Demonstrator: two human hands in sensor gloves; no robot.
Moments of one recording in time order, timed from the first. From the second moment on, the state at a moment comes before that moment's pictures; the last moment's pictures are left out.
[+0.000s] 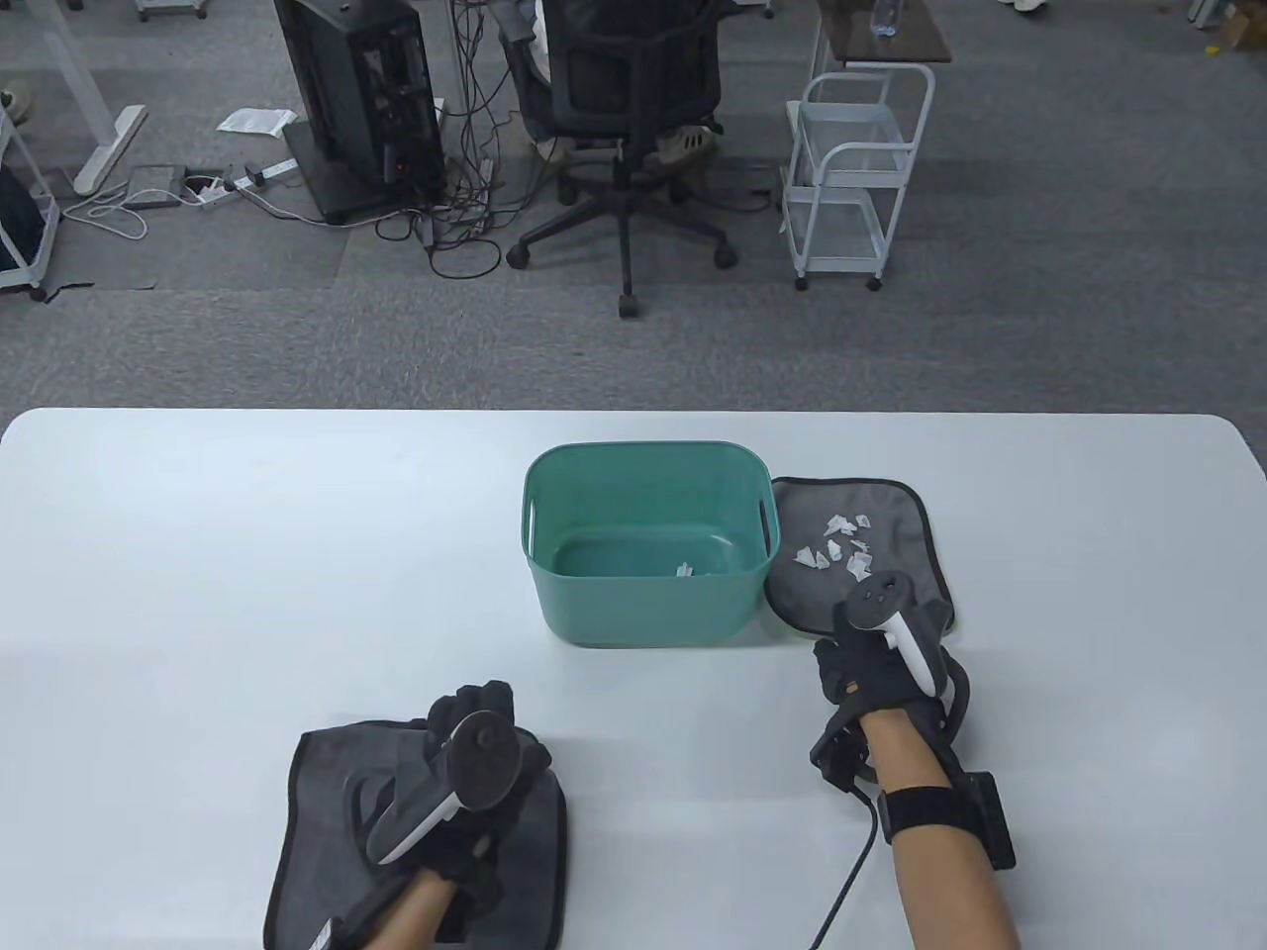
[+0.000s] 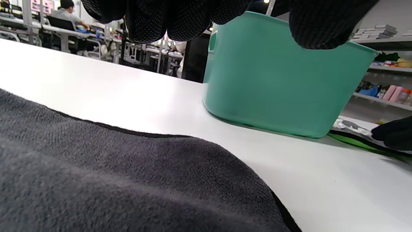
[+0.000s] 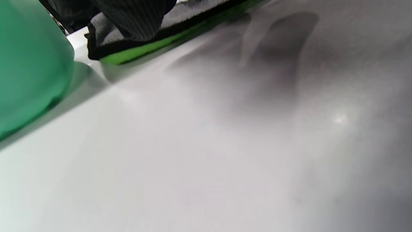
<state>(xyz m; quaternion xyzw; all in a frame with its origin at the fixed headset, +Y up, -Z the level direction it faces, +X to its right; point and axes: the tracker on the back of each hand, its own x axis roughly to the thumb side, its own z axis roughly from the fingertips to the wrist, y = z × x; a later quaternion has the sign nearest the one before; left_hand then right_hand) -0.176 -0.700 -0.277 -0.06 -0.04 0.08 0.99 0.216 -0.760 -0.420 -0.21 0.18 0.94 0.21</state>
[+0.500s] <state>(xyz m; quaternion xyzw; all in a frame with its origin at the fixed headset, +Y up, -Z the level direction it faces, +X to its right) -0.180 -0.706 -0.279 -0.08 -0.04 0.10 0.99 0.204 -0.759 -0.428 -0.23 0.24 0.93 0.13</state>
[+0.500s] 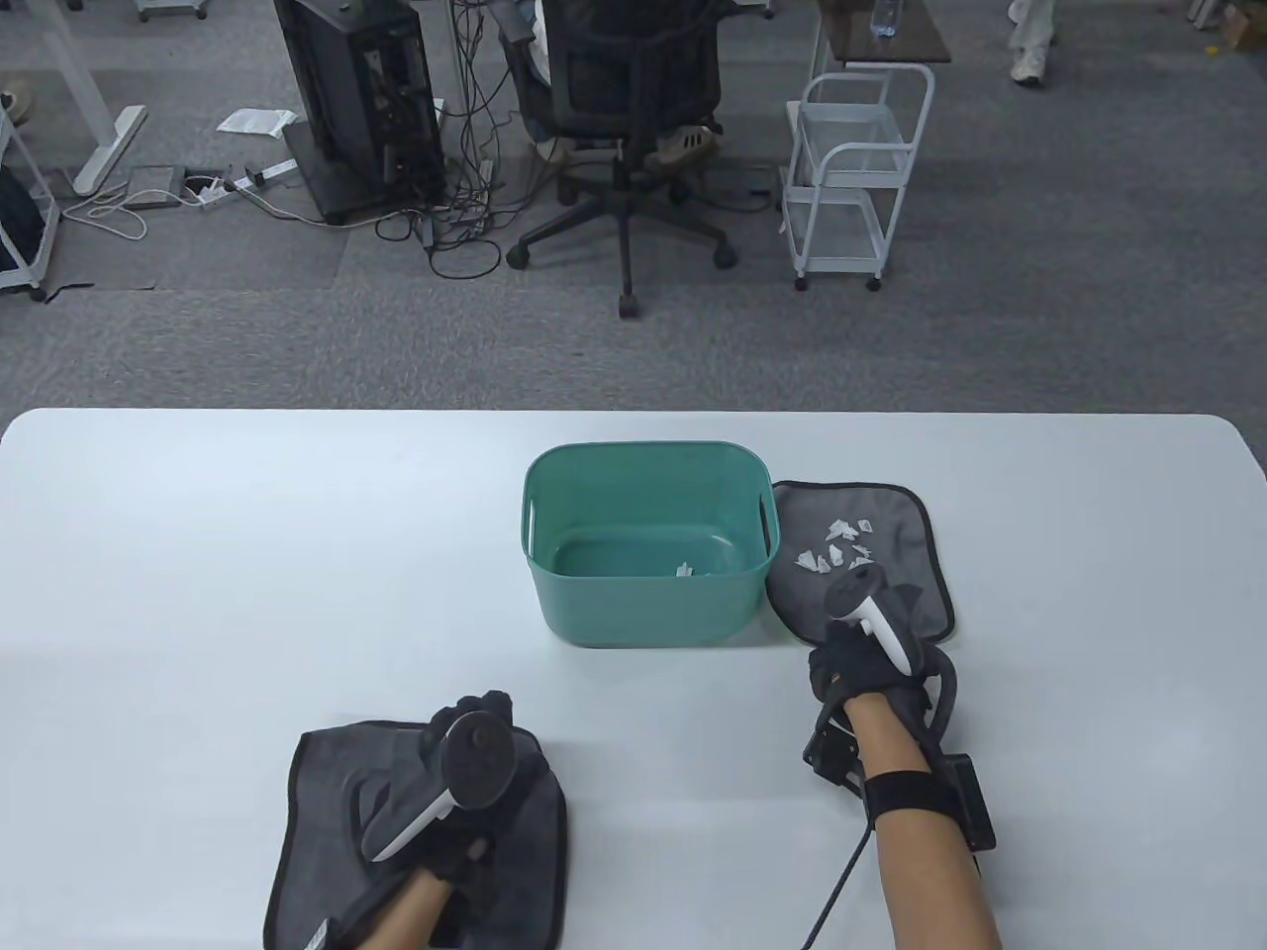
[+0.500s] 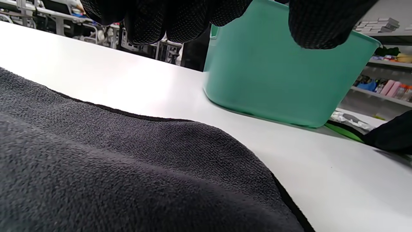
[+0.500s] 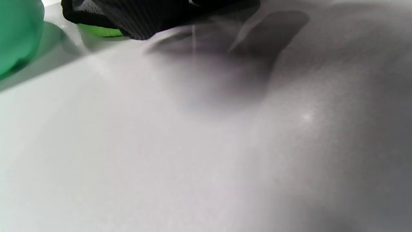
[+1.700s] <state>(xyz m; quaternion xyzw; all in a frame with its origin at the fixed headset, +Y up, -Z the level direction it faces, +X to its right) -0.181 -0.715 -0.281 -0.10 -0.04 0.11 0.99 0.204 -0.758 -0.305 -0.20 0.27 0.94 0.12</state>
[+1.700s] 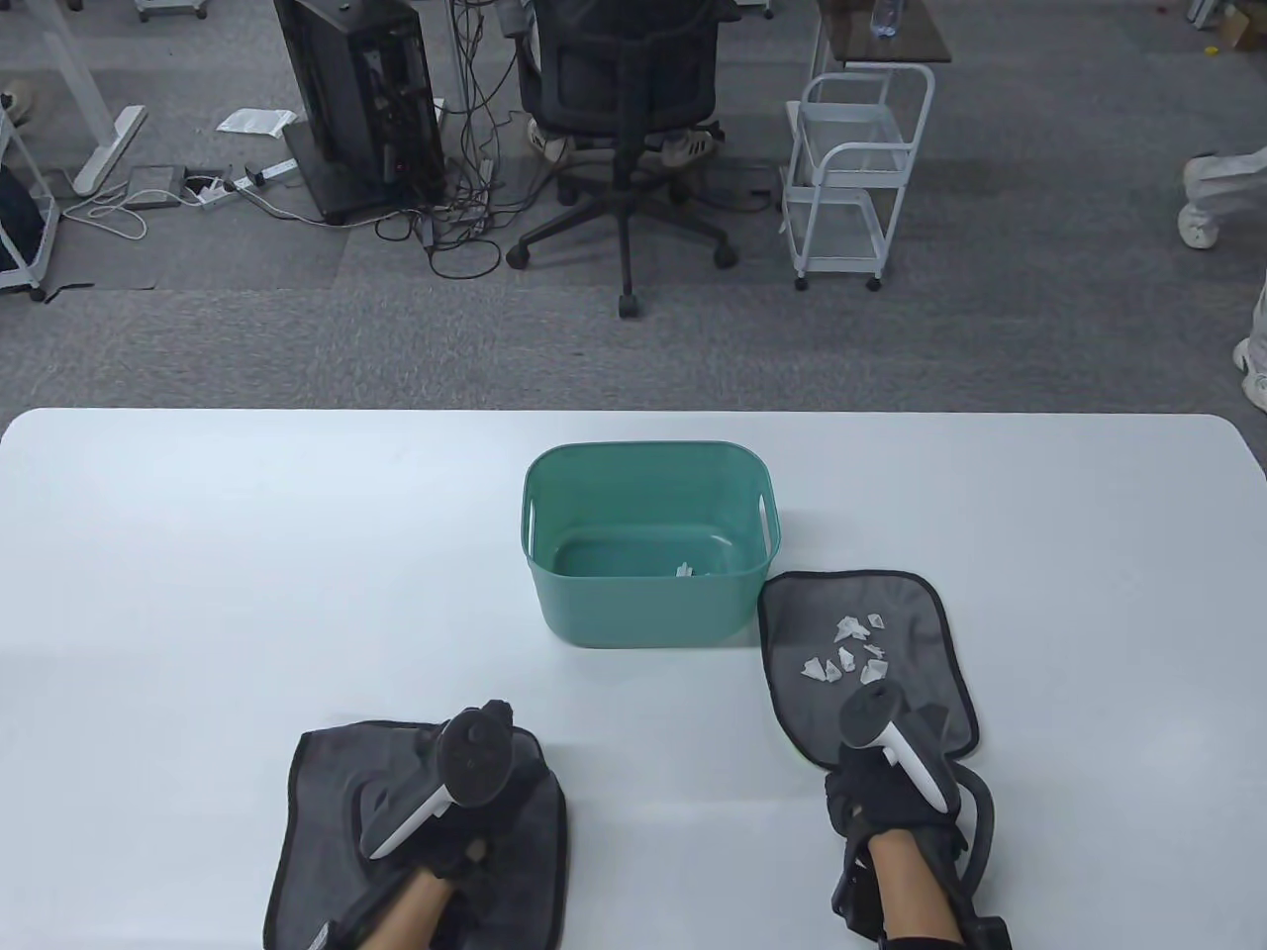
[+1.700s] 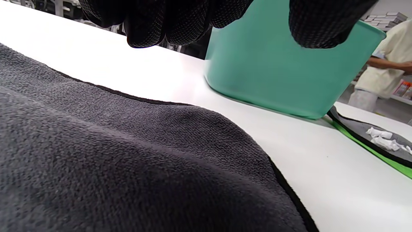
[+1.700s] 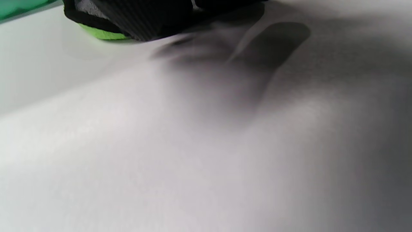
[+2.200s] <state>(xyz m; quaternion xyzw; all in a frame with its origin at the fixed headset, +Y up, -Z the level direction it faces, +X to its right) -0.180 -0.714 -0.280 -0.11 -0.06 0.12 0.98 0.192 -0.753 -0.293 -0.19 0.31 0.93 0.08</state>
